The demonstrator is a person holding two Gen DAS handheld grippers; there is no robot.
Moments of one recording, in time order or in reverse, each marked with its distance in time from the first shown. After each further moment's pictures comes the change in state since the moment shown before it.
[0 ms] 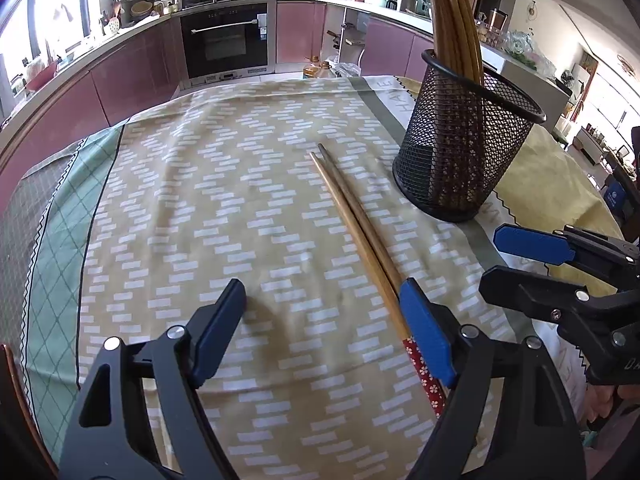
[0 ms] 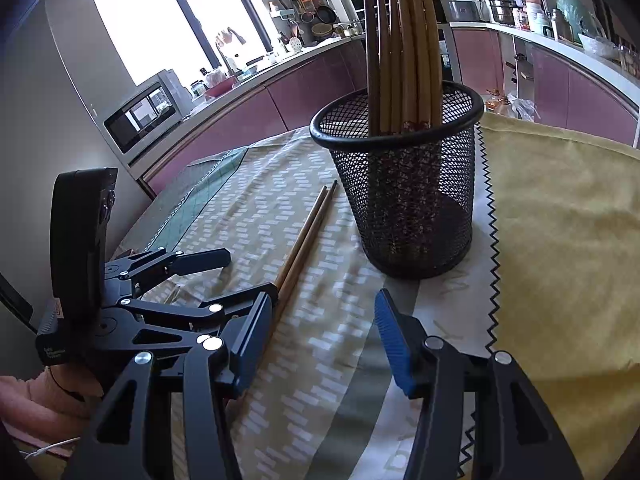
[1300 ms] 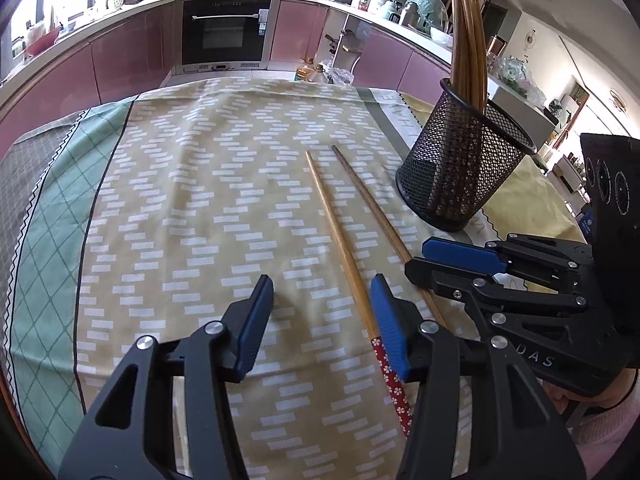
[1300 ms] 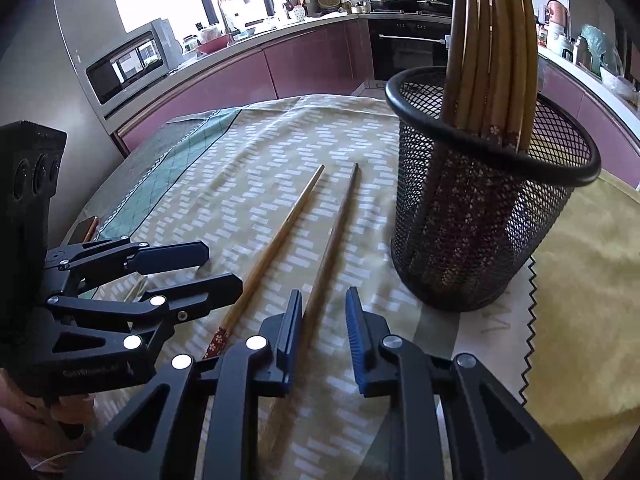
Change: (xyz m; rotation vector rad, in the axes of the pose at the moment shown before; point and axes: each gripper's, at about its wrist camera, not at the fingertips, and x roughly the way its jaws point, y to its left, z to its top) left arm -0.012 0.032 -0.004 -0.095 -0.008 -0.115; right arm 0.051 0.035 0.019 -0.124 0.114 -0.134
